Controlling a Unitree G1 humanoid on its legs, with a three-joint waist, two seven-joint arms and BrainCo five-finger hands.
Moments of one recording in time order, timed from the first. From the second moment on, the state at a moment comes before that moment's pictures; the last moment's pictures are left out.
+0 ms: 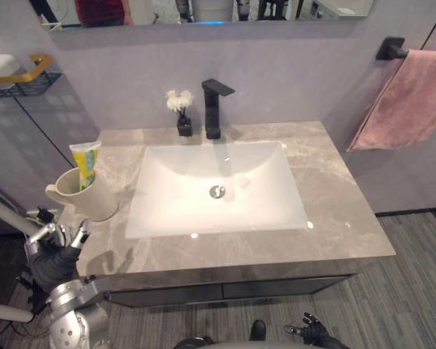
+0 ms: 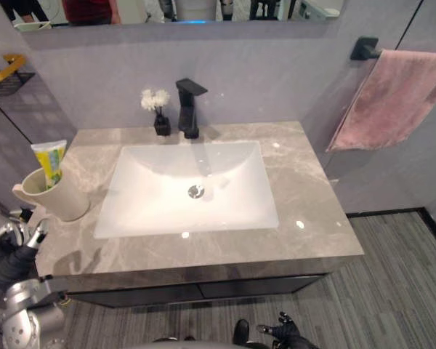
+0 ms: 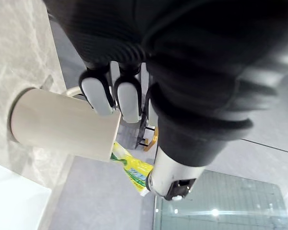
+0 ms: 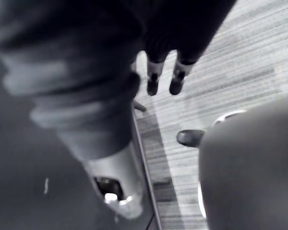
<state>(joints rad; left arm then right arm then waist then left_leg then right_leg) 0.43 0.00 0.38 -0.39 -0.43 -0.27 0.12 0.03 -0.11 -0.05 1.19 0.17 -0.15 -0.02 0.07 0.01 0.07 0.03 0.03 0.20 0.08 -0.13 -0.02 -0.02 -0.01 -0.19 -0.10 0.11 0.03</state>
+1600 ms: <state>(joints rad) 0.27 0.24 0.47 0.09 -0.30 -0.20 0.03 0.05 -0.15 -0.10 1.11 0.15 -0.14 0.03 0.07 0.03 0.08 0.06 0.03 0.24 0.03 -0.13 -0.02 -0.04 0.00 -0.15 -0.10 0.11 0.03</state>
